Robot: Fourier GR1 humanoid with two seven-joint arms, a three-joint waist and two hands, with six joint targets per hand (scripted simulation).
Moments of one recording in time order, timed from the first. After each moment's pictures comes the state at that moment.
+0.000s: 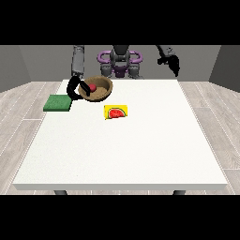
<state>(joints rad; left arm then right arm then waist) -0.35 0.17 0.07 -1.19 -0.03 0.00 -0.26 -0.49 -0.22 -0.13 -0.63 0.13 -0.39 -0.07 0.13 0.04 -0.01</state>
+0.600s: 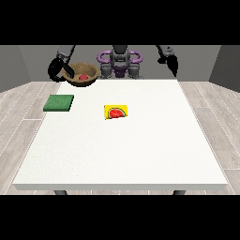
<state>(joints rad) -0.26 0.18 0.11 -1.15 -0.02 0.01 -0.26 -0.54 -0.35 -0.13 -0.76 0.11 -0.23 0.24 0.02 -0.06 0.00</state>
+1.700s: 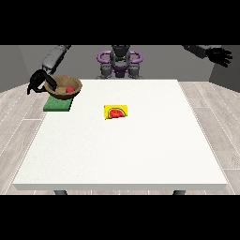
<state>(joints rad) -0.37 0.64 0.51 -0.97 0.30 -0.38 -0.41 -0.51 -0.57 -0.34 -0.72 0.00 -0.14 -0.03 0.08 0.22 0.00</state>
